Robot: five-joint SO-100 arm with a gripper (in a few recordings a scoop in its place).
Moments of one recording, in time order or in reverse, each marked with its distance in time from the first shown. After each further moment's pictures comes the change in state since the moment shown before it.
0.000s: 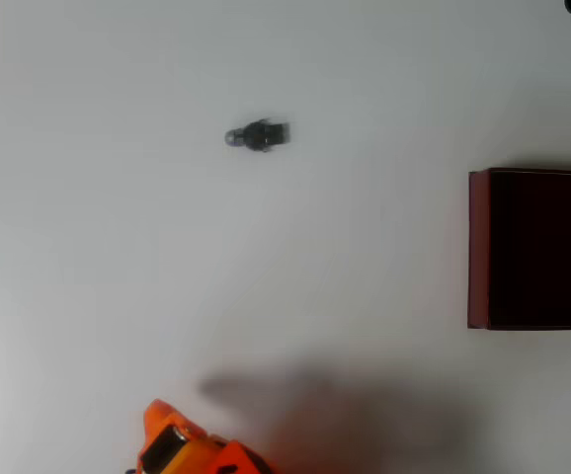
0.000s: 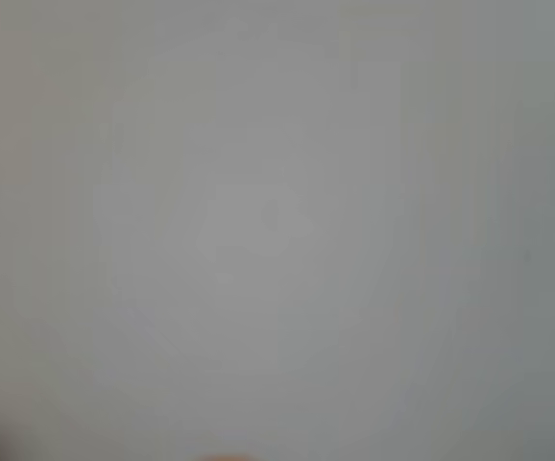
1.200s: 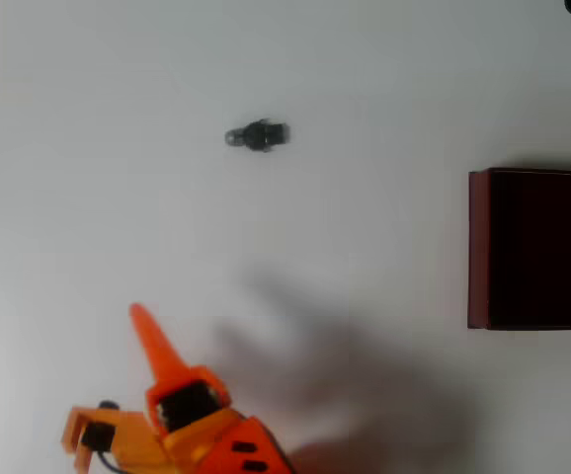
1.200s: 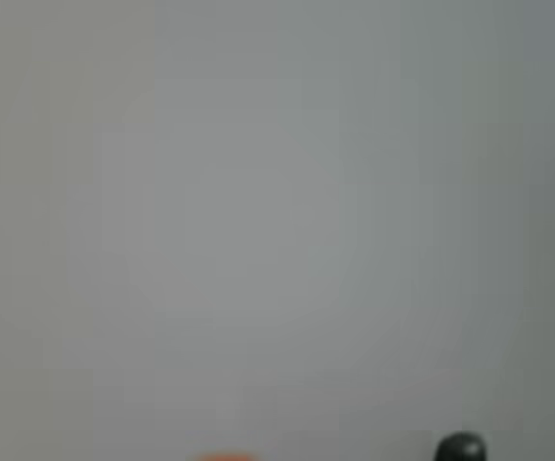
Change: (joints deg) arm 14.6 -1.8 0.9 -16.3 21.2
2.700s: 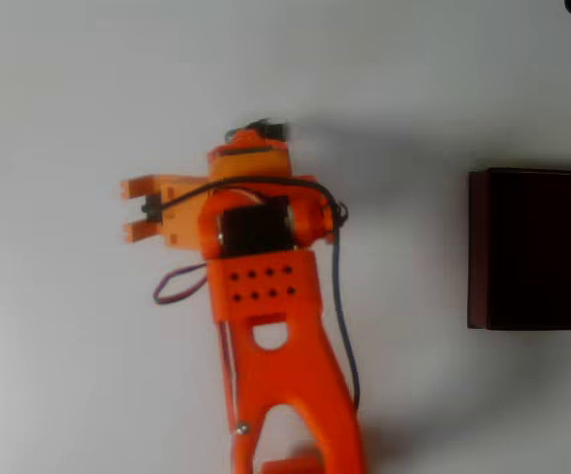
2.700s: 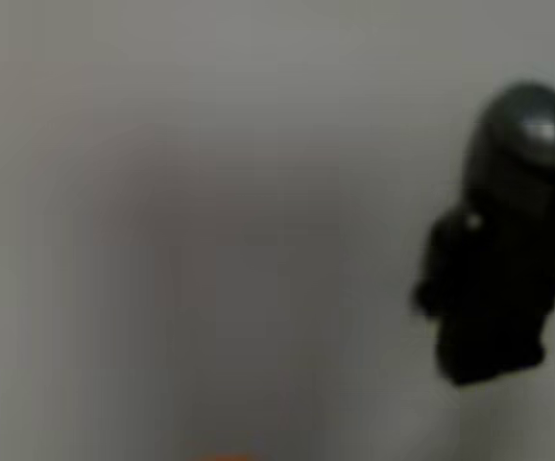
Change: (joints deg) arm 25.6 -105.0 -75.4 4.0 -15.8
